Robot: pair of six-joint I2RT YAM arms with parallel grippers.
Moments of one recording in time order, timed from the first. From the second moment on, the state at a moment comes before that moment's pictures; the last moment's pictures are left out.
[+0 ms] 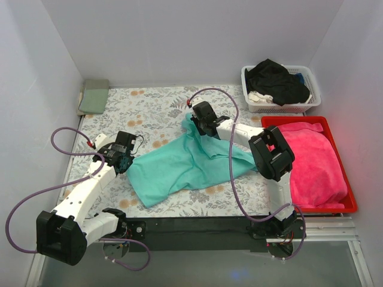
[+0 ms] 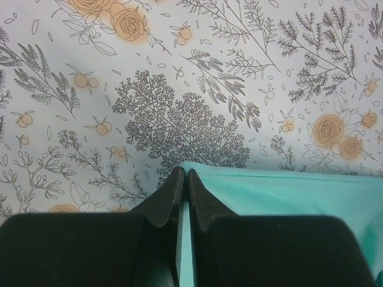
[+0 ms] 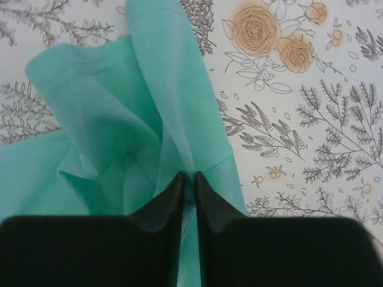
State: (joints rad) left arm -0.30 1.06 0.79 -0.84 -0.56 -1.14; right arm 0.68 2.06 1.46 -0.17 0.25 -0.01
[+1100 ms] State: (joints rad) left arm -0.21 0.99 0.93 -0.98 -0.71 -1.07; right arm 0.59 1.78 1.10 -0.46 0.51 0.34
